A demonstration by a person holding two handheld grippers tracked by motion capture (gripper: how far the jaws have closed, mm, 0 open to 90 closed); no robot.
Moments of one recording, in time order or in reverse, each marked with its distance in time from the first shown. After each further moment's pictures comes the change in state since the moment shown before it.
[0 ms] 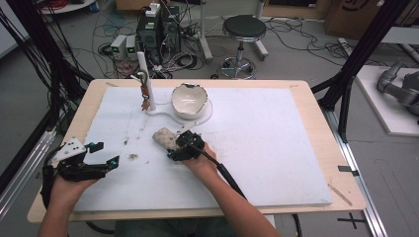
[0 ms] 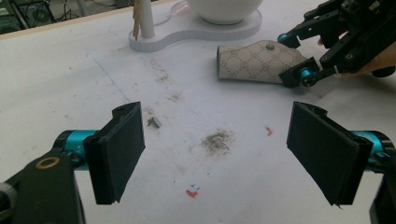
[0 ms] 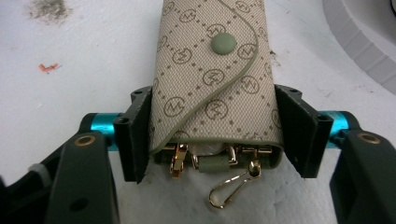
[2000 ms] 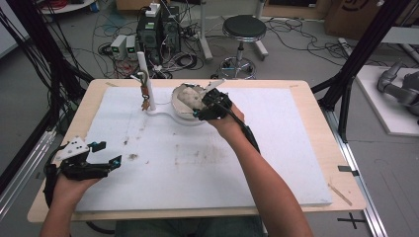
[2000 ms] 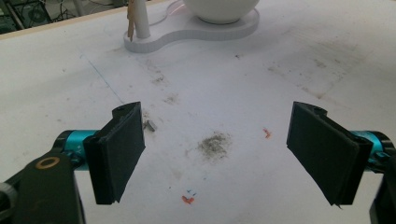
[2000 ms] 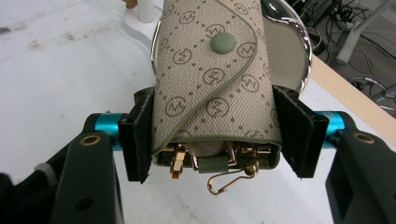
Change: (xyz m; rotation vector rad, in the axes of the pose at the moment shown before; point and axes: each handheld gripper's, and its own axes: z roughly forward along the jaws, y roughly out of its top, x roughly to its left) left arm -0.002 0.002 0.006 0.006 -0.007 0.008; right arm -0.097 0.060 -0.083 -0.043 -0.170 -0.073
